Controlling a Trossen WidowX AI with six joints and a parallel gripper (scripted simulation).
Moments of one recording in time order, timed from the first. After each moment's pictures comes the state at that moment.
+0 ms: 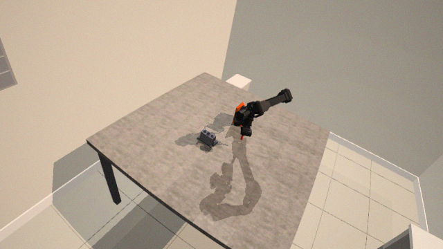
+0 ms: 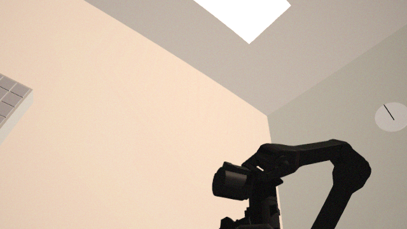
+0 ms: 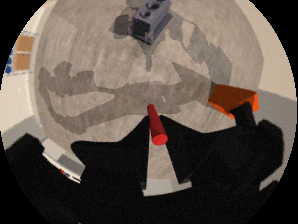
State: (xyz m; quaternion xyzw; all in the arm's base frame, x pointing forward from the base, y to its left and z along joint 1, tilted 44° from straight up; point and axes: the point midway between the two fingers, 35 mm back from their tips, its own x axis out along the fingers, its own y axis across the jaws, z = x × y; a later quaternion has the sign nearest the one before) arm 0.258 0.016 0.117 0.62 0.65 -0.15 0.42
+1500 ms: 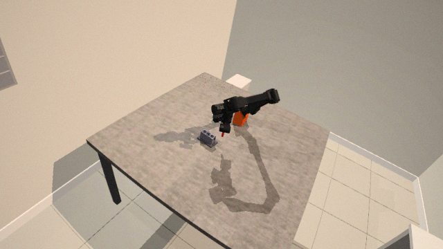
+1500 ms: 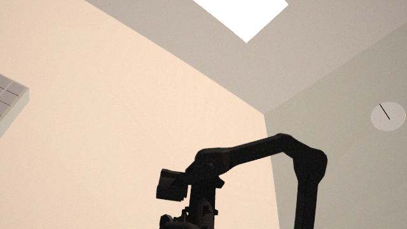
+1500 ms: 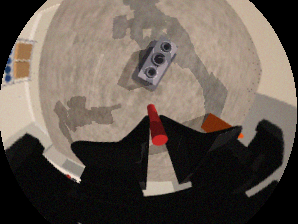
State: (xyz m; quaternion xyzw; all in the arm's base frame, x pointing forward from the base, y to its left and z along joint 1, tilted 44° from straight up) arm 0.310 -0.072 0.050 0.62 0.65 -0.16 0.41
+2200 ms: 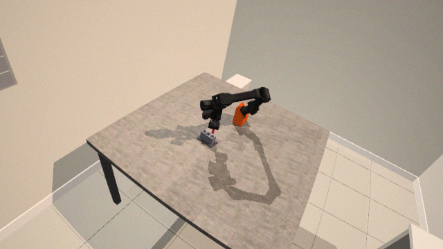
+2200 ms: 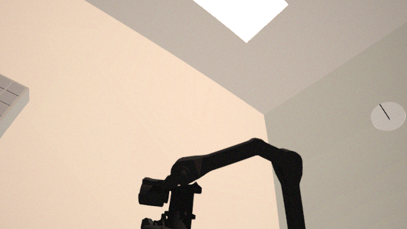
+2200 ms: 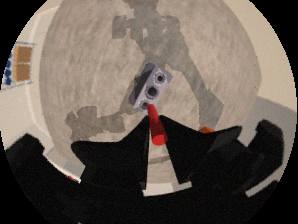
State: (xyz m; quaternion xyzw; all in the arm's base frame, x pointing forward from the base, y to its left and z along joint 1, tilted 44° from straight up) arm 0.319 -0.118 0.004 0.62 0.65 -0.16 0.41
